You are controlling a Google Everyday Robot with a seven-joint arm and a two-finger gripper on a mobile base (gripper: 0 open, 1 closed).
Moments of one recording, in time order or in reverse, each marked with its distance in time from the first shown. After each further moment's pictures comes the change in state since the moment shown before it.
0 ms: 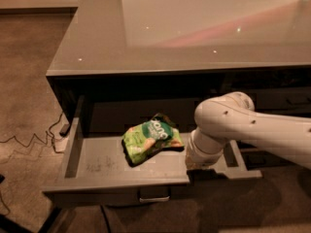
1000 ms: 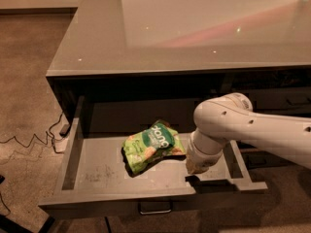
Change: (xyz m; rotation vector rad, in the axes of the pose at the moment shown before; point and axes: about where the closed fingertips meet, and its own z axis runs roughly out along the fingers) arm 0.000 -0.003 0.000 0.000 0.000 0.000
